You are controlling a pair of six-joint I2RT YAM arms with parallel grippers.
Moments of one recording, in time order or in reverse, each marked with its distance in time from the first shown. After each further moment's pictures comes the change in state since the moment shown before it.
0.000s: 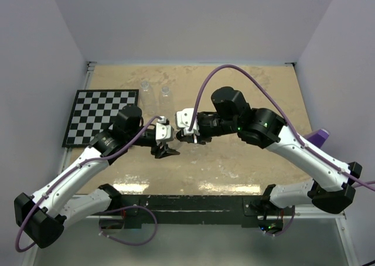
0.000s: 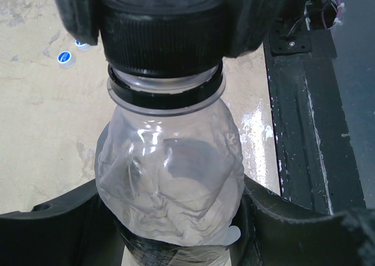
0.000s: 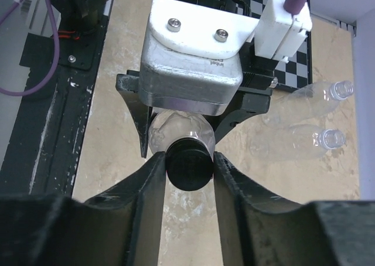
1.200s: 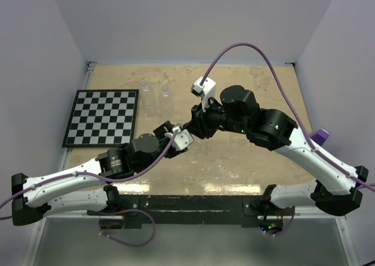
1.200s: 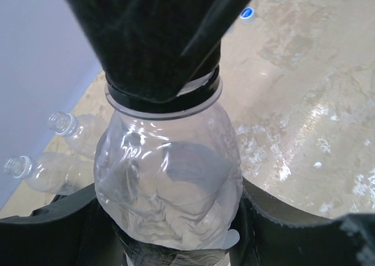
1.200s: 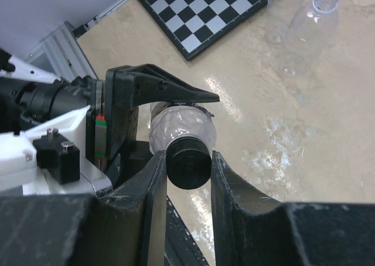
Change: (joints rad) left arm -0.552 -0.072 -0.006 0.132 -1.192 -0.156; right arm 0.008 -0.027 0.045 -0.001 0.358 0.779
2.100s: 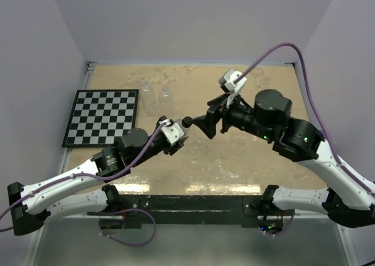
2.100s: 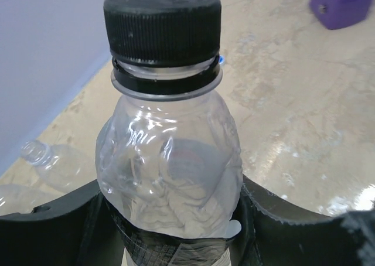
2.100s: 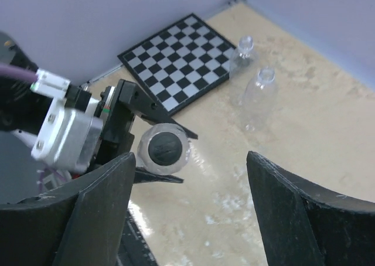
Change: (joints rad) left arm 0.085 -0.018 -0.049 0.176 0.151 -0.078; right arm -0.018 -0.158 -0.061 0.134 0.115 -0.010
